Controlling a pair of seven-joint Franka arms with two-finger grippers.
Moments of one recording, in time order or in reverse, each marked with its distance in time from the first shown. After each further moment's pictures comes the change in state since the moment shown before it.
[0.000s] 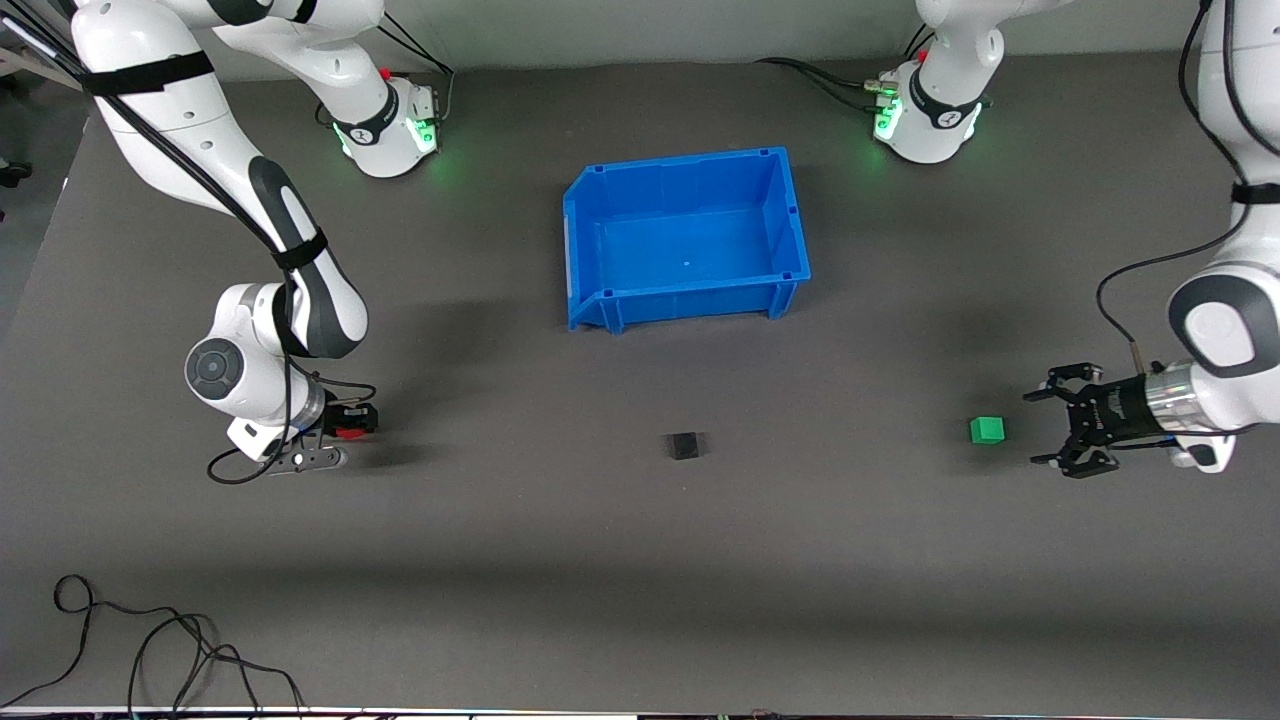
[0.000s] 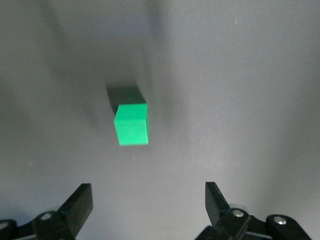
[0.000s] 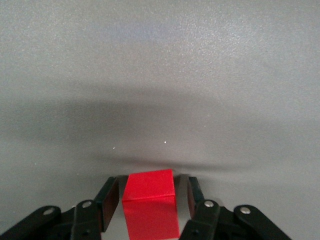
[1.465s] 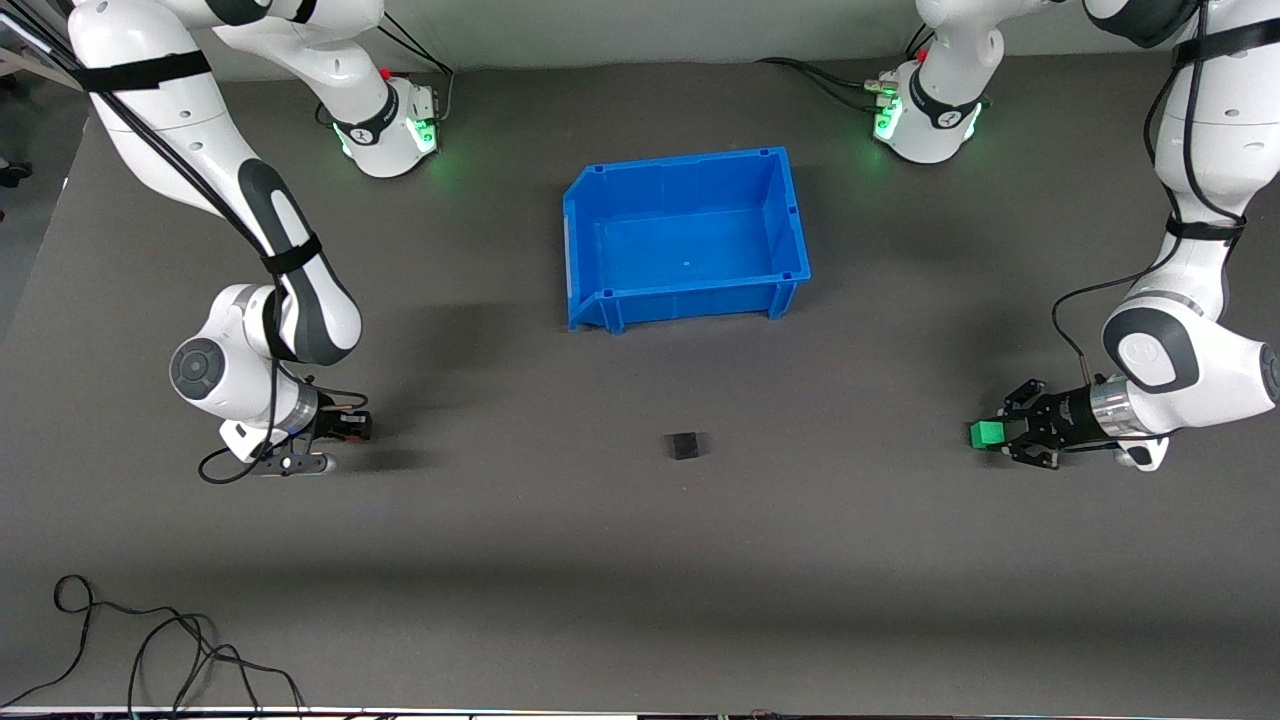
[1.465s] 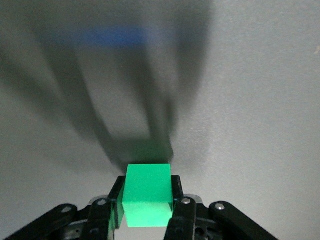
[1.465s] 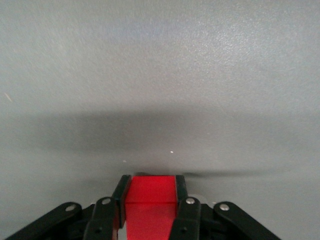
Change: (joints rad) left arm -0.002 0.115 -0.008 -0.036 -0.083 0.144 0.078; right arm -0.004 -0.004 0.000 0.015 0.178 0.009 -0.008
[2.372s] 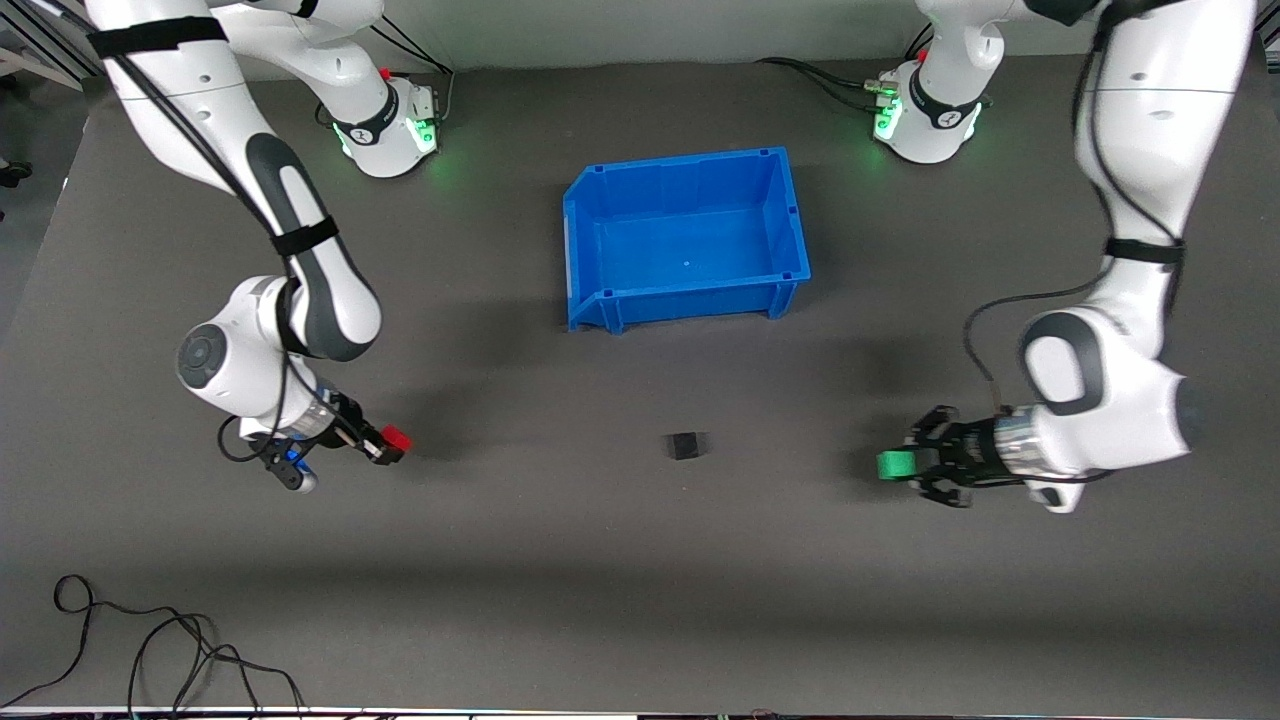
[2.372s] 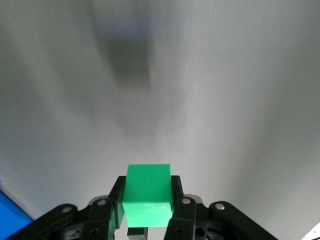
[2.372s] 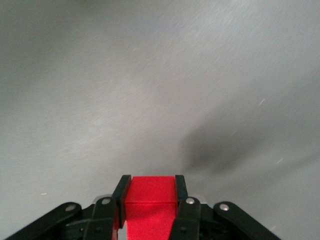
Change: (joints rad) left arm -0.315 -0.019 -0.014 0.188 -0.002 -0.050 -0.436; right arm 0.127 -0.043 0.005 0.063 0.152 -0.003 0.723
